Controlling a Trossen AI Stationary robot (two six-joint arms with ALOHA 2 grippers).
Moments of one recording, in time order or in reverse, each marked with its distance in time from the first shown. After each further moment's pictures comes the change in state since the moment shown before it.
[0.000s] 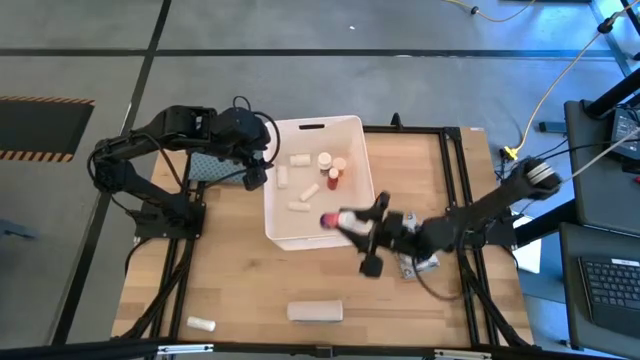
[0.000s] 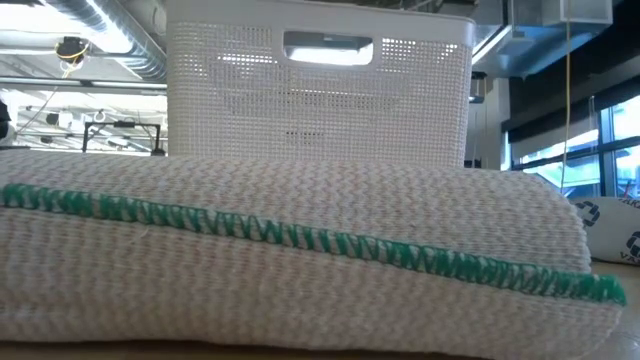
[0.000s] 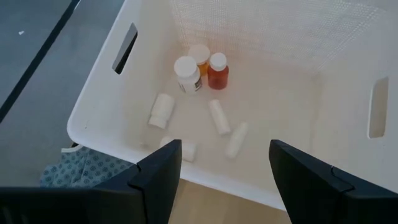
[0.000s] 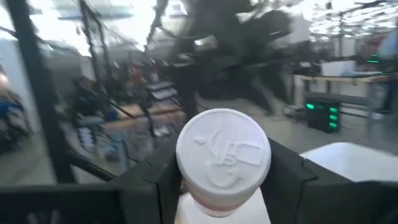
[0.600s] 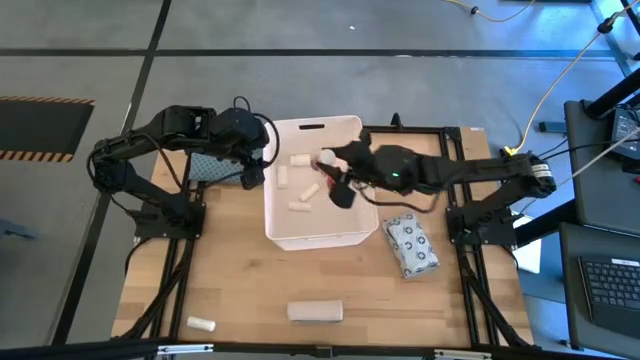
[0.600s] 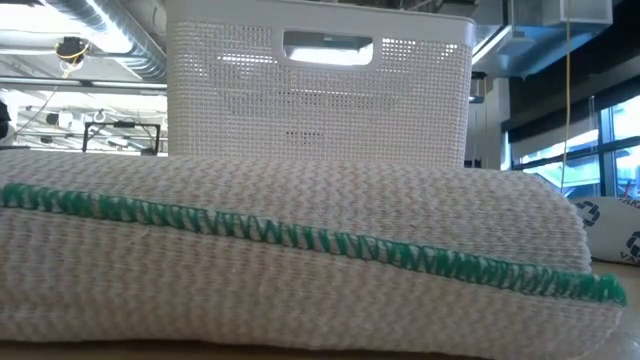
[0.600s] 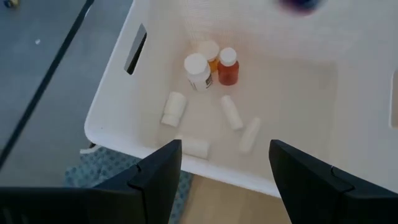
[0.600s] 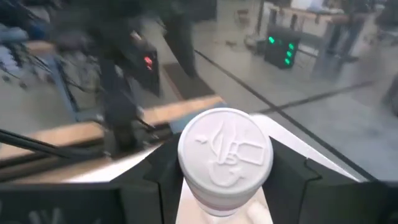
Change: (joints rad) left arm 0.000 -0.003 0.000 -0.020 -0.037 0.057; right arm -0.454 0.039 0.409 -0.837 -0.330 0.133
